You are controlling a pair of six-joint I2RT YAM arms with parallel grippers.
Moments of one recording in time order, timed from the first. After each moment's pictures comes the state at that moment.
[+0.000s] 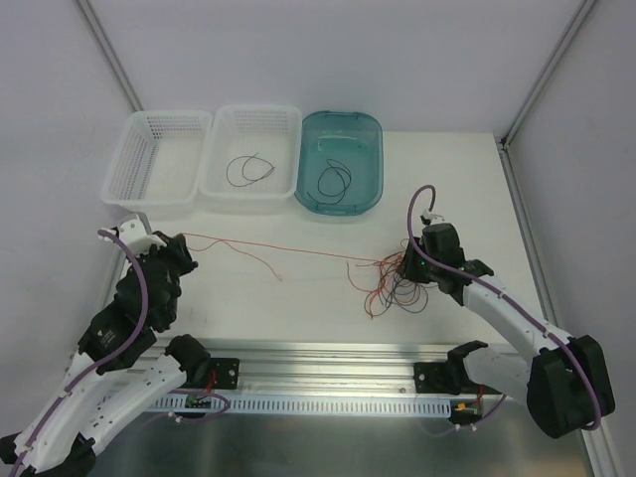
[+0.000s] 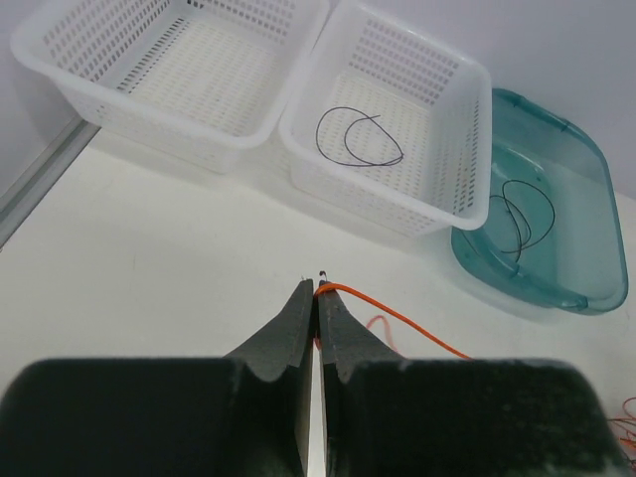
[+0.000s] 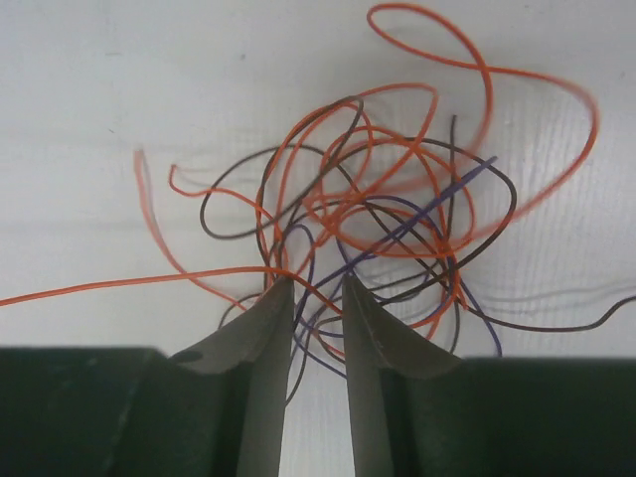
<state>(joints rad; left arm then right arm) -0.66 0.39 0.80 -0.64 -0.85 -0.48 0.40 1.07 0.58 -0.33 -0.01 0.50</state>
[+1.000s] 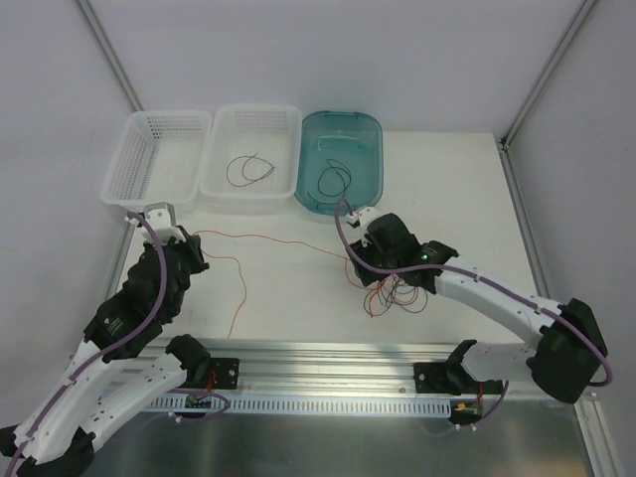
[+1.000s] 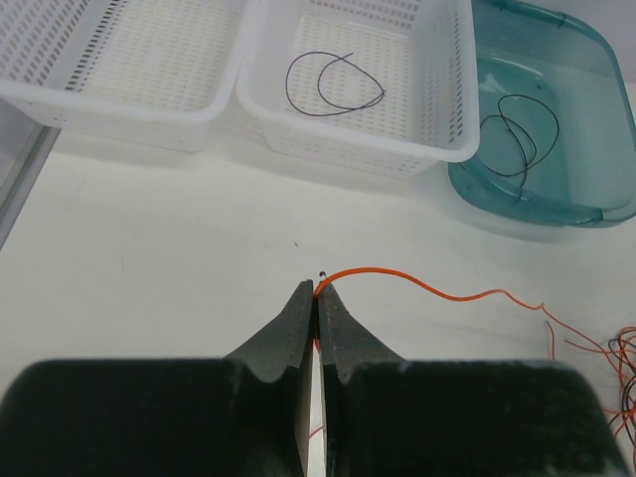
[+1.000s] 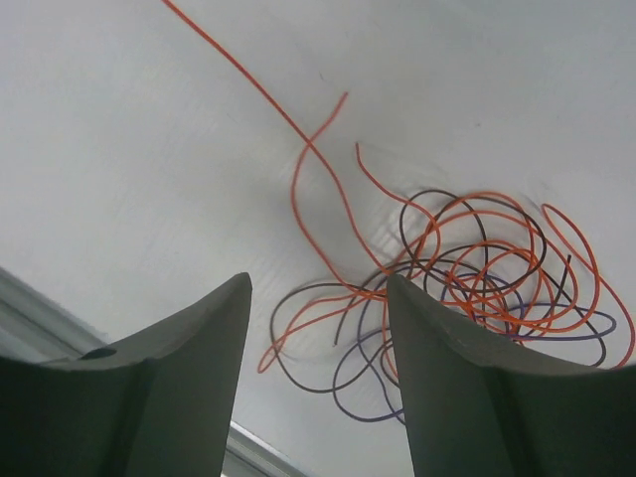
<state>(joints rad) -0.65 0.49 0.85 -0.67 -0.69 -0.38 0.80 1.20 0.88 -0.49 0.07 0.13</state>
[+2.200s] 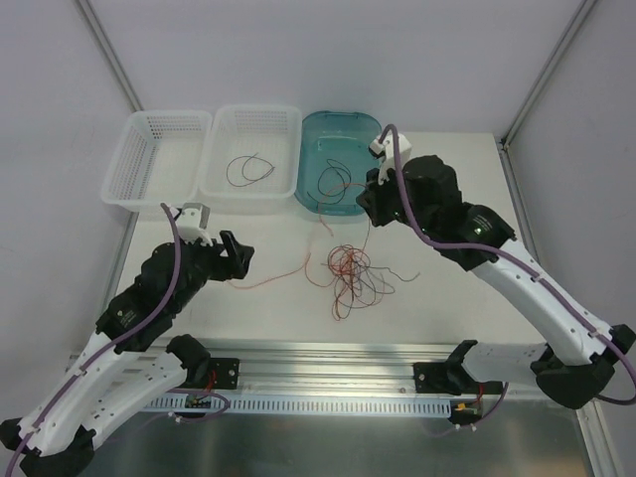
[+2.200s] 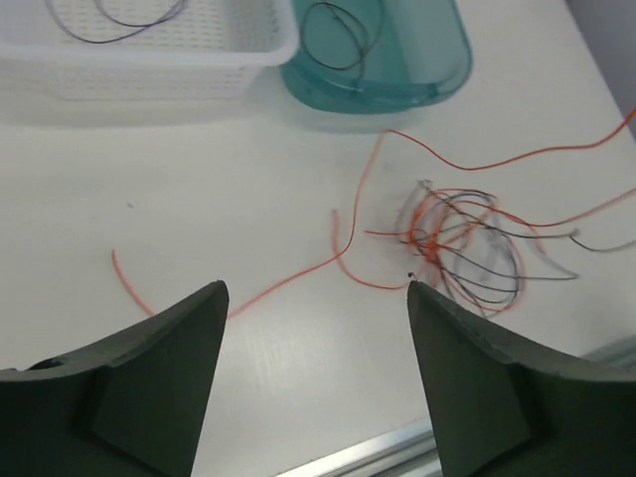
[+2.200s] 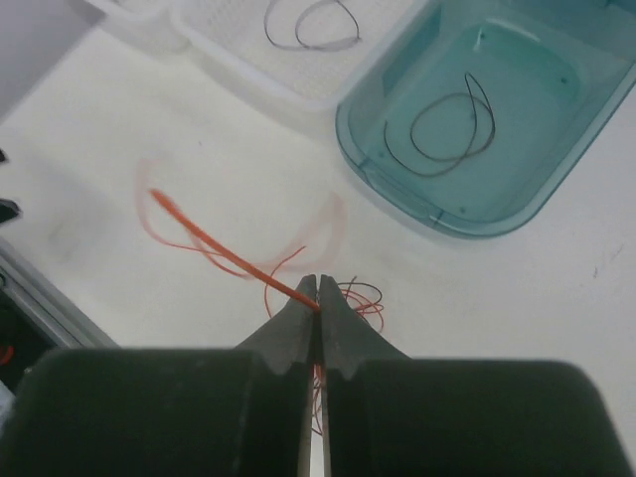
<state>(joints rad) -0.65 0.53 0.81 -0.64 -0.30 -0.42 0.81 1.22 1.44 -0.64 0.11 0.12</state>
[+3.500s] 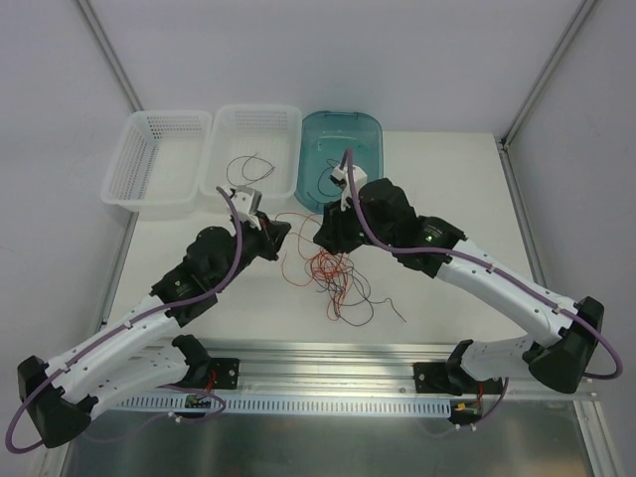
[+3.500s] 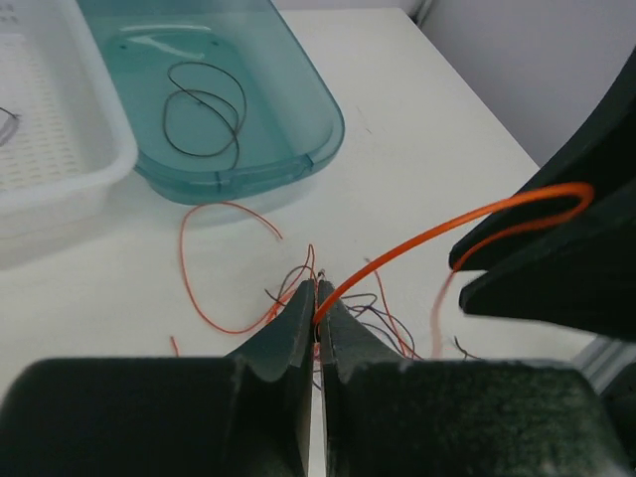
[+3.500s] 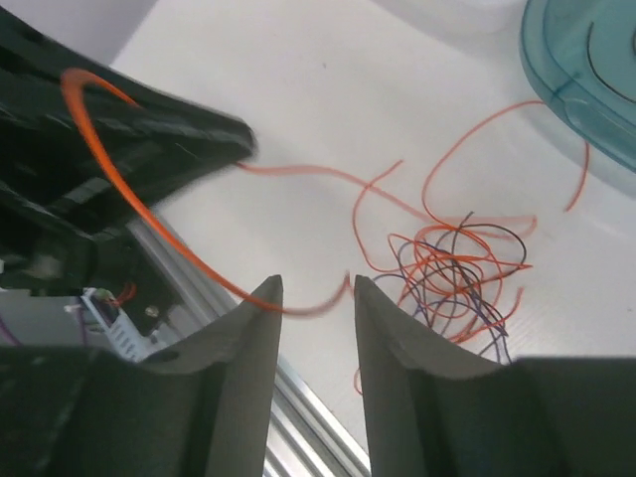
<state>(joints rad) -0.79 0.81 0.66 0.02 -0.17 -0.35 0.92 1.30 1.30 -0.48 -0.06 0.36</state>
